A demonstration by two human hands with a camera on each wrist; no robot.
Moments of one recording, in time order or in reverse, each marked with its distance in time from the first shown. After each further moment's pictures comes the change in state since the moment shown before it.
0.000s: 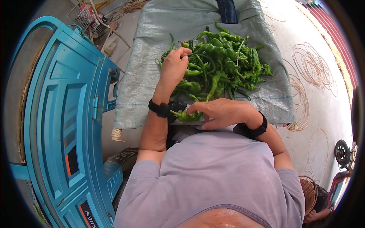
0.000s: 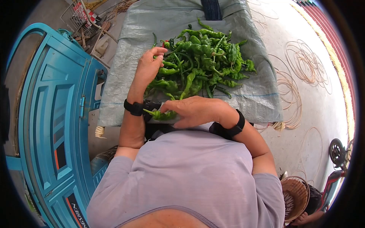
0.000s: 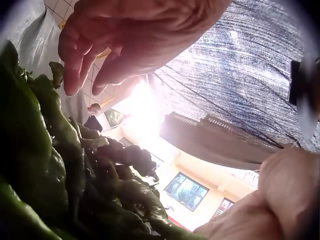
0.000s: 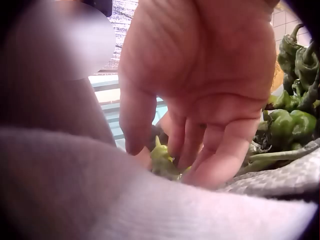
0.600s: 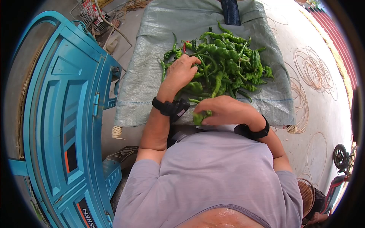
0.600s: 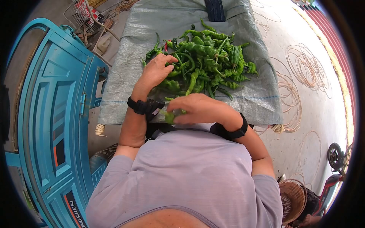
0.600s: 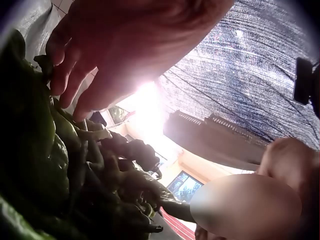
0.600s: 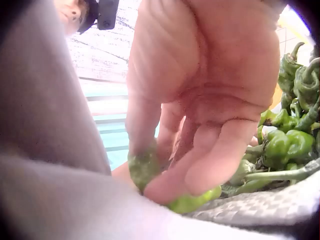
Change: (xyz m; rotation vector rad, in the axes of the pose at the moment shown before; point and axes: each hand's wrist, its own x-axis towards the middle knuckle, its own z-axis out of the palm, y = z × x) left_hand -0.013 0.010 -0.001 0.313 -0.236 0.056; right_hand -0.009 0.004 0.002 0.141 0.144 -0.041
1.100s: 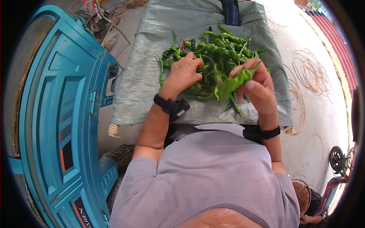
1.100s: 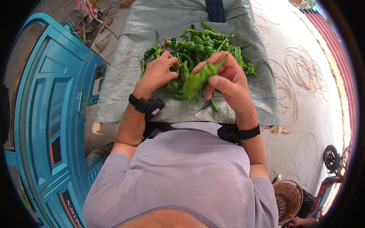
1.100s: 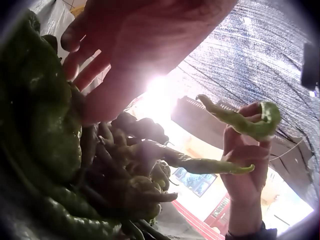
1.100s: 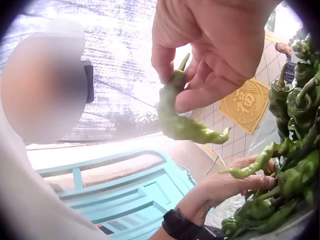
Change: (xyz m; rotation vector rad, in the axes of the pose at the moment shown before) left_hand -0.005 0.016 0.001 0.139 -0.045 0.083; right_hand -0.040 0.009 -0.028 0.864 0.671 -0.433
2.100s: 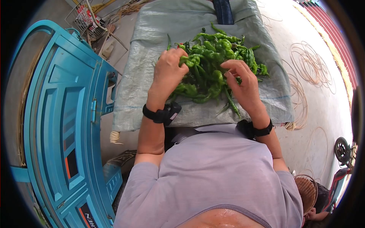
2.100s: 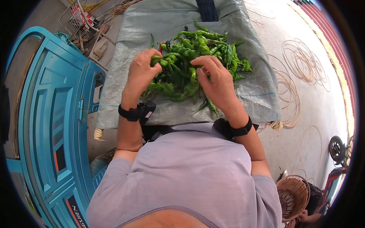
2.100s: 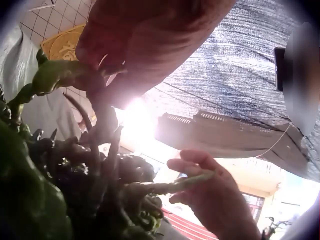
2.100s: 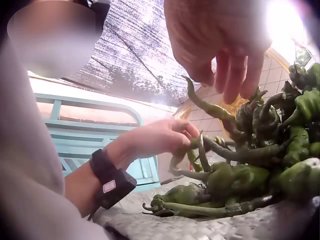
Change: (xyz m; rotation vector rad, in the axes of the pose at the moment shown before) left_hand -0.004 0.005 -0.030 -0.078 0.375 0.065; right_hand 0.006 0.030 -0.002 -1.133 0.280 -0.293
